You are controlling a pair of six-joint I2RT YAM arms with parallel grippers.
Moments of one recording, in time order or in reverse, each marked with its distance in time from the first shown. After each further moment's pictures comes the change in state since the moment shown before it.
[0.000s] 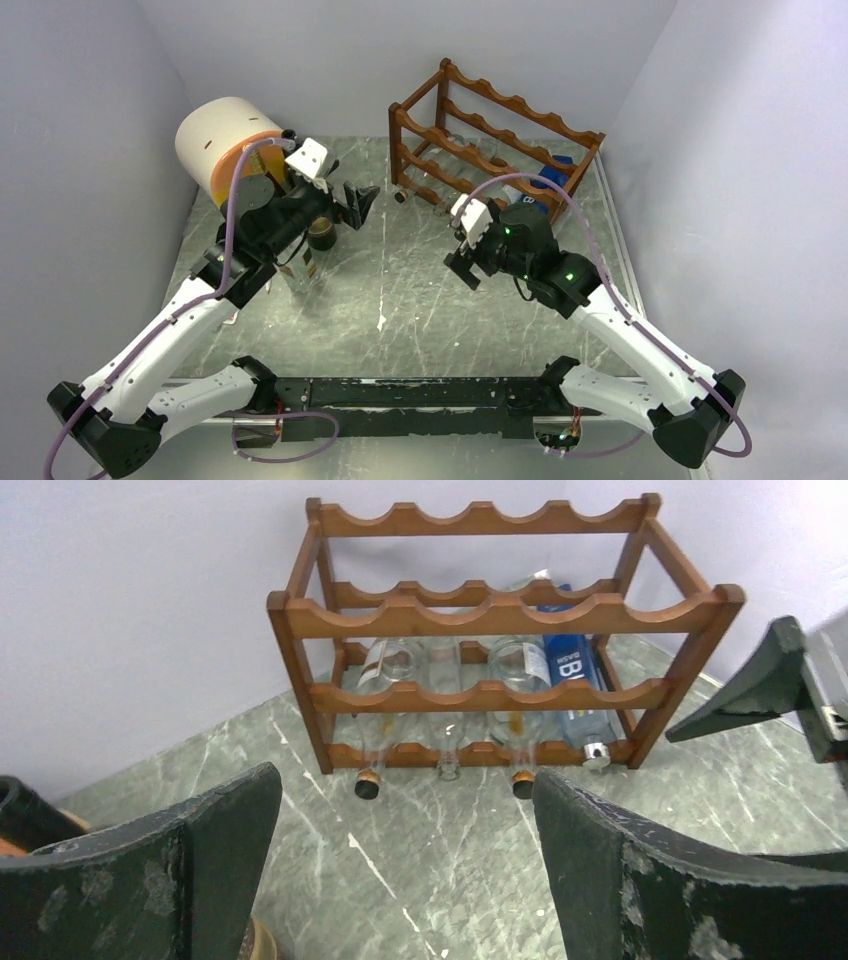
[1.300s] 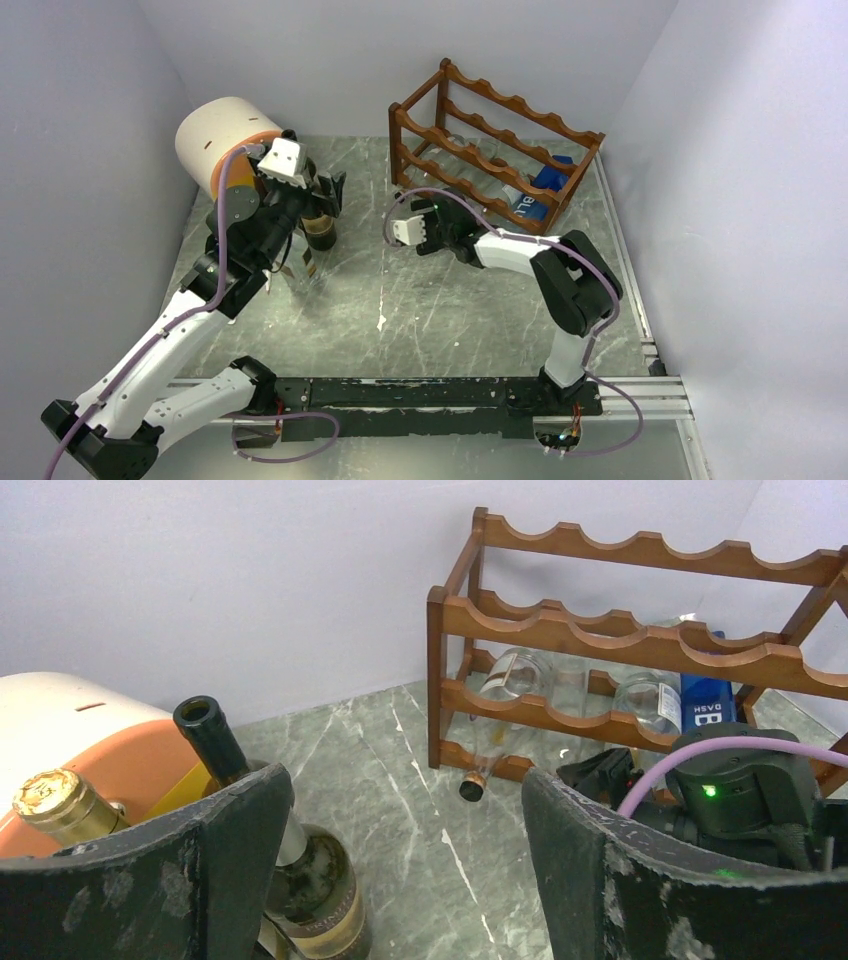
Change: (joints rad) left arm 0.030 -0.074 -0.062 0.022 -0.288 0.016; right arm -0.077 0.803 0.006 0.680 0.024 -1.005
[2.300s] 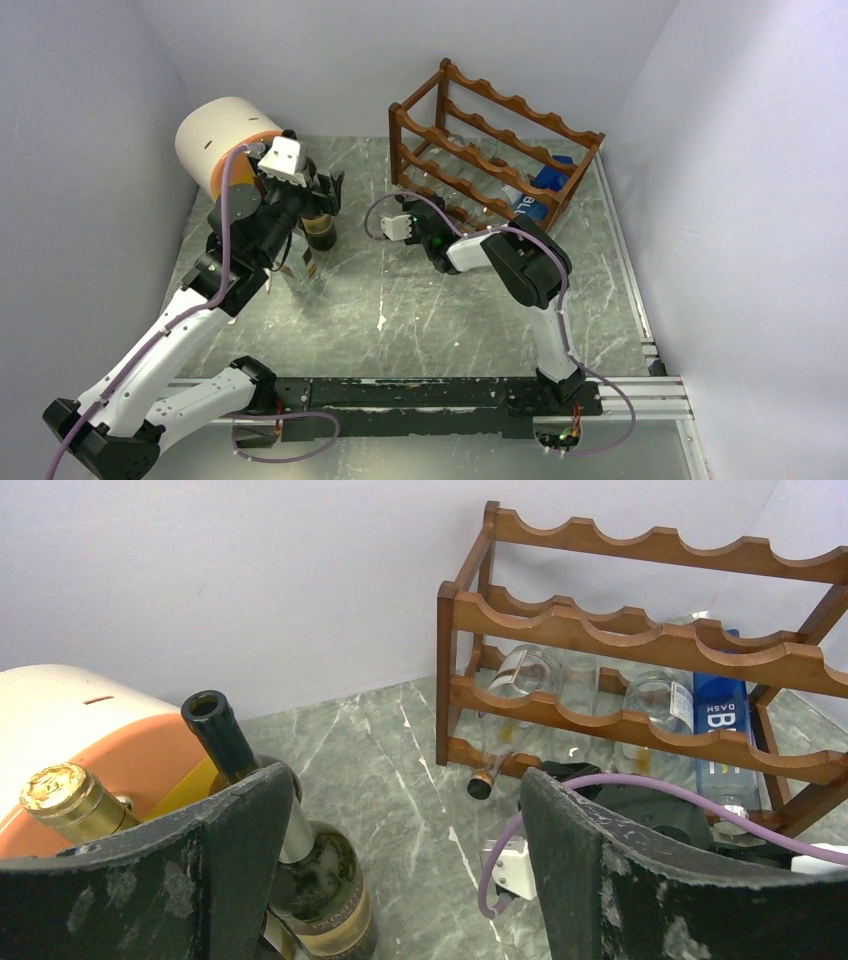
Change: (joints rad) left arm 0.016 0.007 -0.001 0.000 -0.006 0.000; right arm 0.059 0.338 0.106 0.377 0.352 0.019
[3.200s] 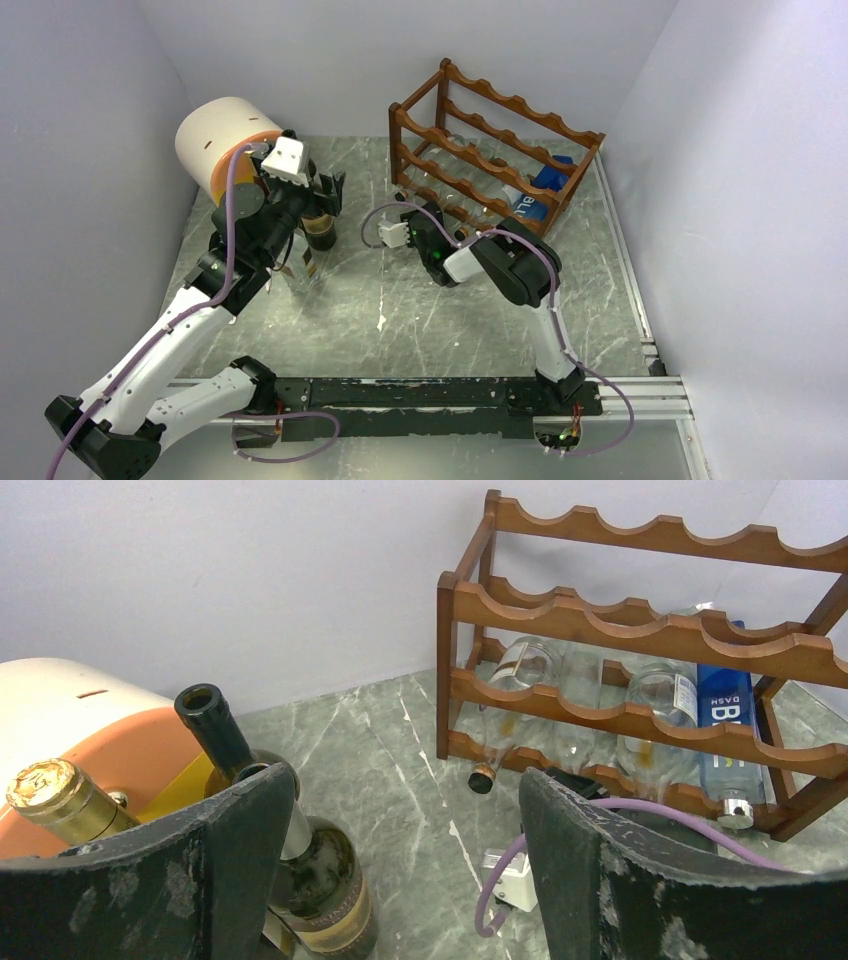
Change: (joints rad) left arm 0.000 0.013 -0.006 0.001 0.000 -0.001; right arm 0.030 0.066 -0.055 0.230 0.080 -0.113
